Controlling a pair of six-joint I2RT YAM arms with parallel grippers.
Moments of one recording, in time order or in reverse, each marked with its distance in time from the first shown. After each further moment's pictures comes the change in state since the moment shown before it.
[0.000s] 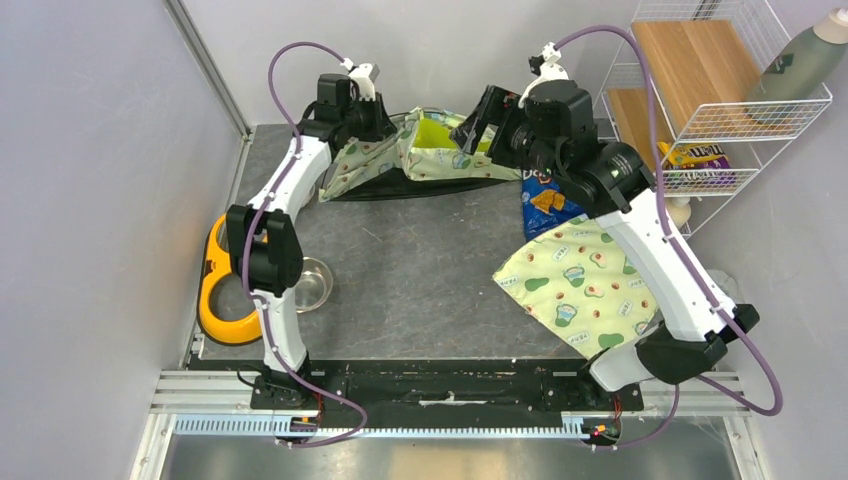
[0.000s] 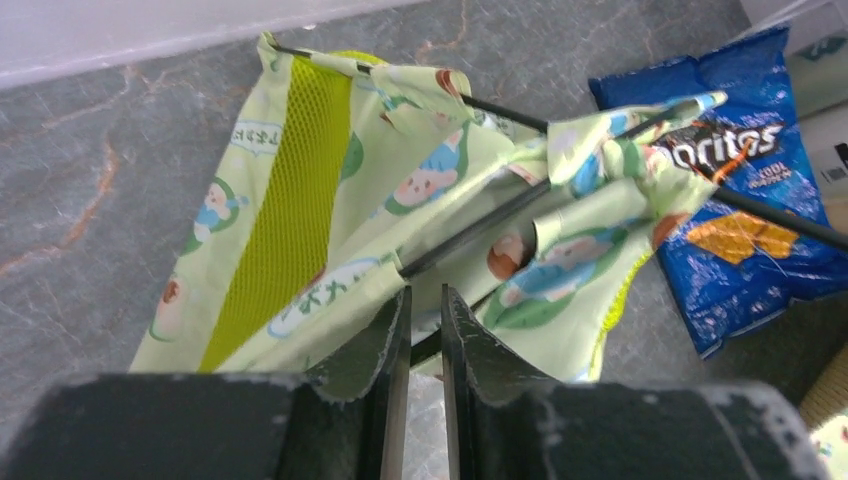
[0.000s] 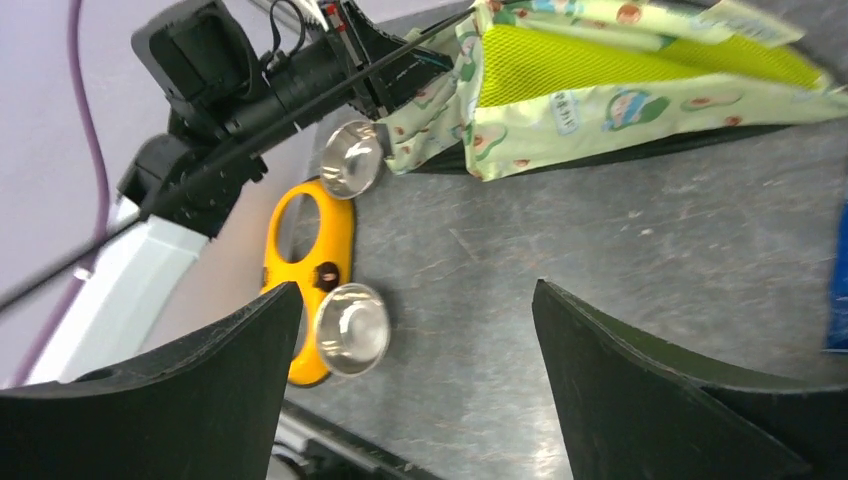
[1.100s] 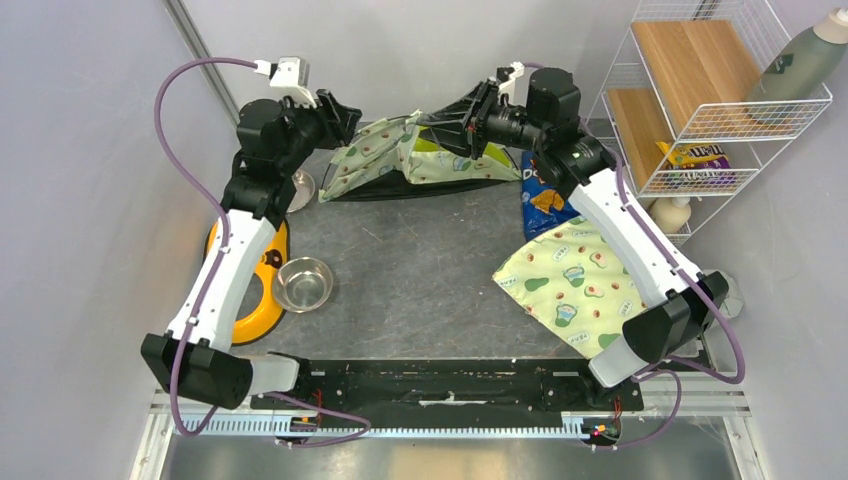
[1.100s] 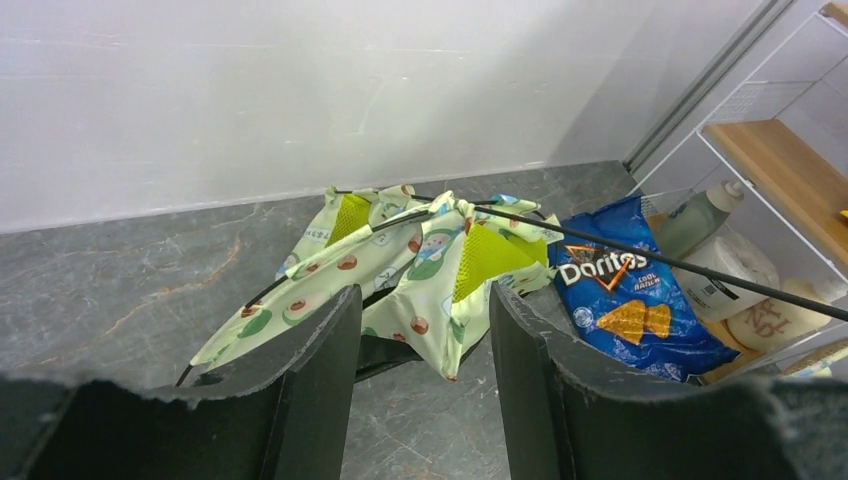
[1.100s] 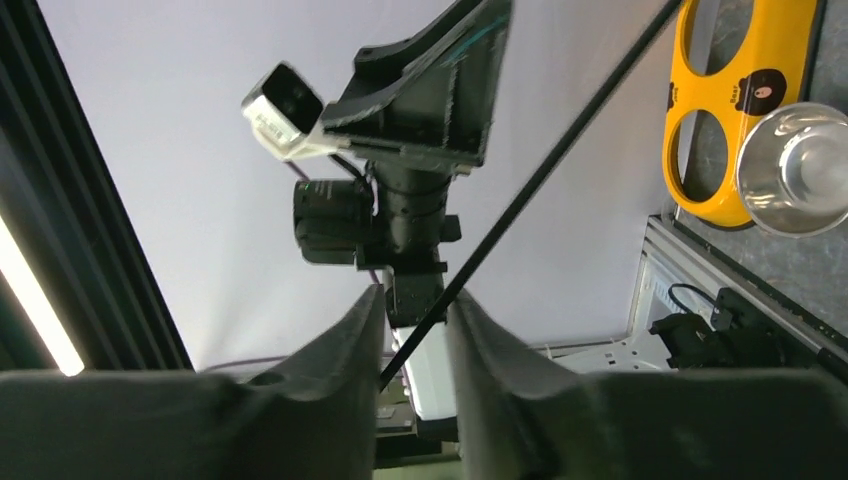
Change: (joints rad) left arm 0.005 -0.710 -0.465 0.200 -0.167 -0.087; right arm -0.168 0.106 -0.193 0.586 -0.845 0.856
